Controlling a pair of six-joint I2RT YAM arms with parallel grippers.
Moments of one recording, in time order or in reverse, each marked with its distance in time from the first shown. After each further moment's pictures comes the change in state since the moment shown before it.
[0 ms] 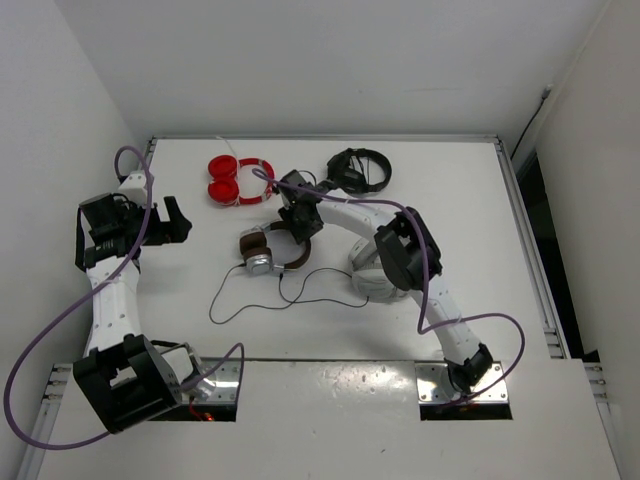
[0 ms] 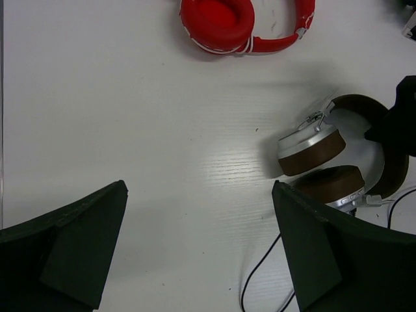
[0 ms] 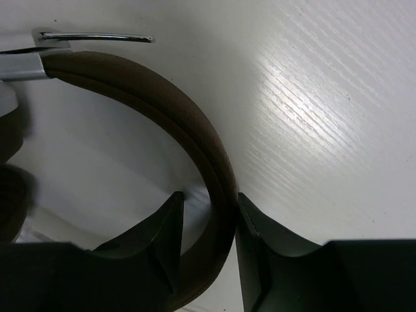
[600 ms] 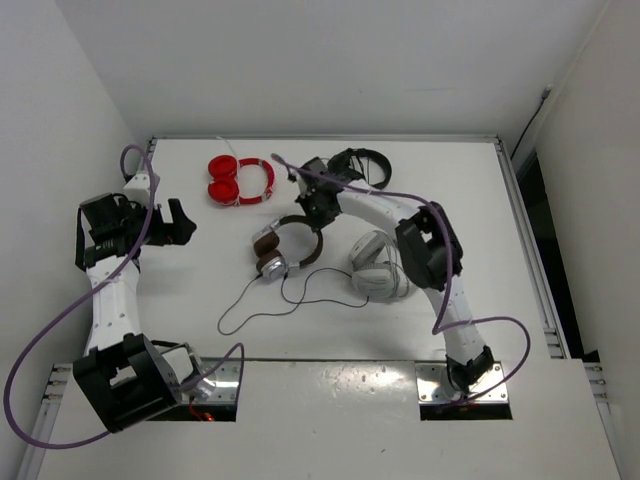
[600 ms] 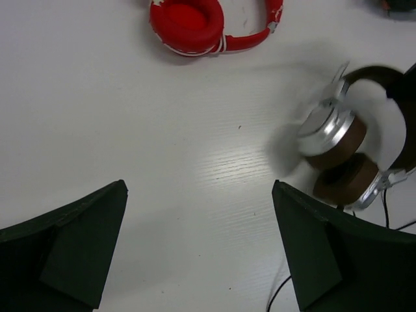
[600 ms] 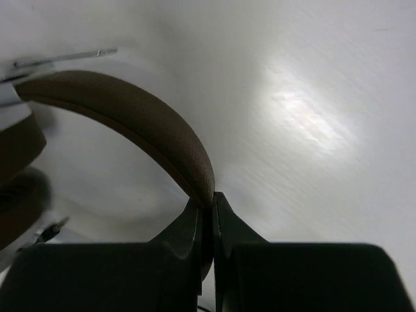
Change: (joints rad) left arm 0.000 0.004 0.002 -0.008 0.072 0.056; right arm -0.064 -0.111 -0.126 0.051 -0.051 -0.053
